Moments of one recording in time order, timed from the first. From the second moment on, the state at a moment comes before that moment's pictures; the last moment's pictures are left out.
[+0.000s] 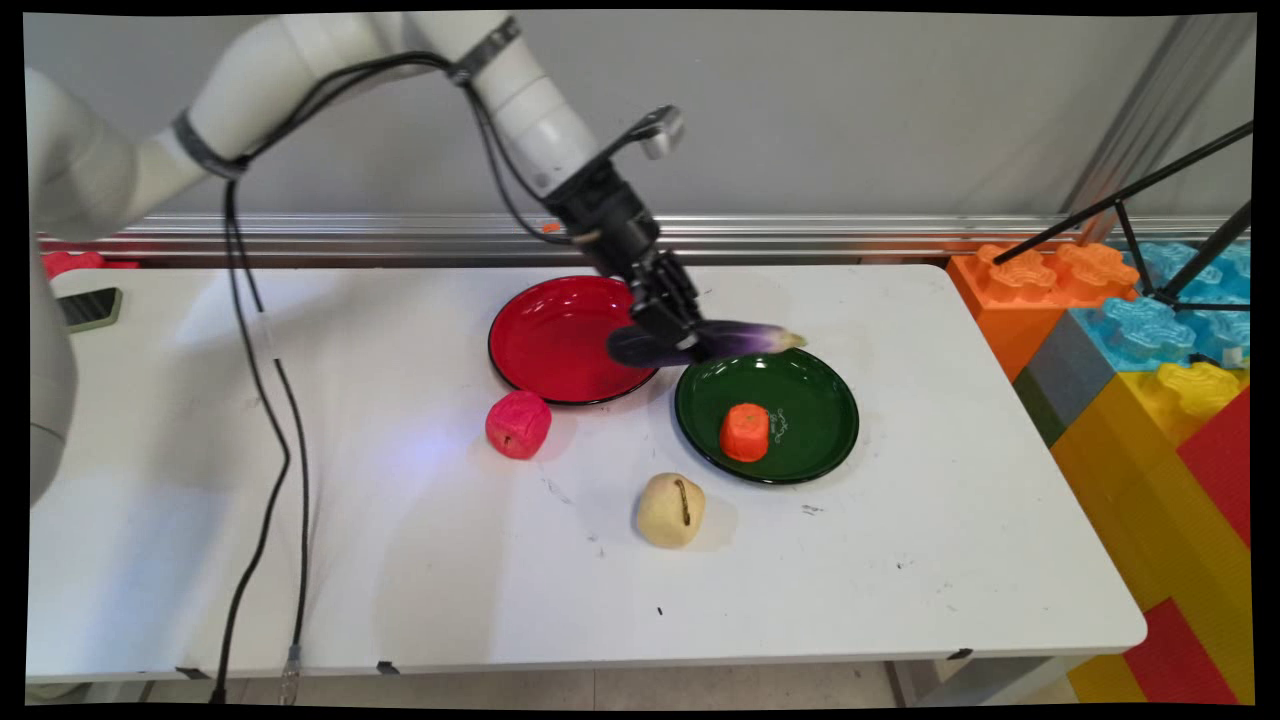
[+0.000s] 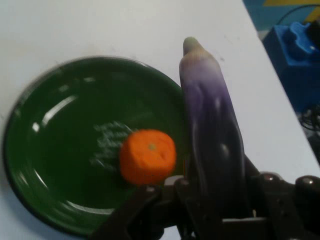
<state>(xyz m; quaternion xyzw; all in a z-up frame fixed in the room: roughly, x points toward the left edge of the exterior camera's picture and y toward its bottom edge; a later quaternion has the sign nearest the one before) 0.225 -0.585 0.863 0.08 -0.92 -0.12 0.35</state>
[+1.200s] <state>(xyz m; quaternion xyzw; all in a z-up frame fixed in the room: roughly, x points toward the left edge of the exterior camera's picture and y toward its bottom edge) 0.347 -0.495 0.822 0.08 -0.94 -0.16 0.30</state>
